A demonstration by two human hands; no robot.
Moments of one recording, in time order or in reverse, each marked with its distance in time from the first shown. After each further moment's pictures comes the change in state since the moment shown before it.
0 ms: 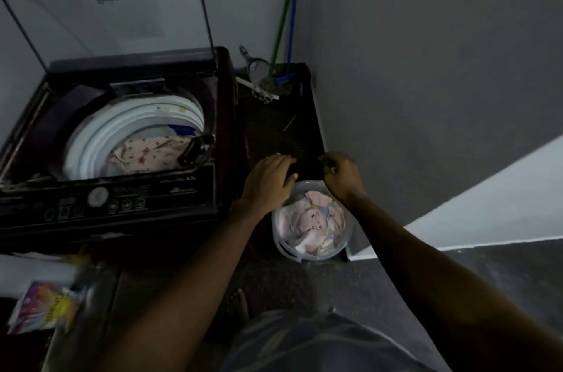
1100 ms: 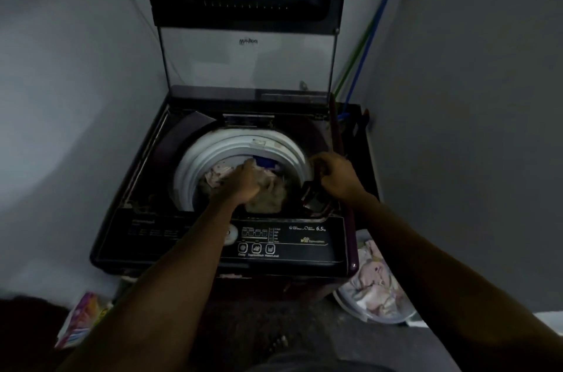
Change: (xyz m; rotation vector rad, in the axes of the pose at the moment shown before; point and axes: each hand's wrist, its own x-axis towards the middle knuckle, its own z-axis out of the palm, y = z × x) left_hand -0.024 -0.310 -0.156 -0.247 -0.171 -0.620; right_hand 0.095 -0.258 0.144 -0.034 -0.170 -0.281
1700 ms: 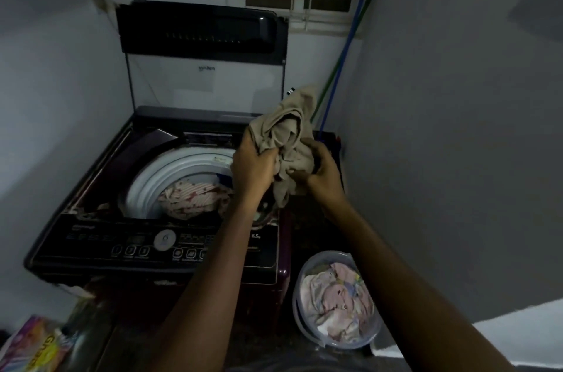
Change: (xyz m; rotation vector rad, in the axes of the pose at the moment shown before) left_hand -0.095 0.209 0.021 -0.775 0.585 0.229; right_hand -0.057 0.011 -0.097 0.702 0.196 -0.014
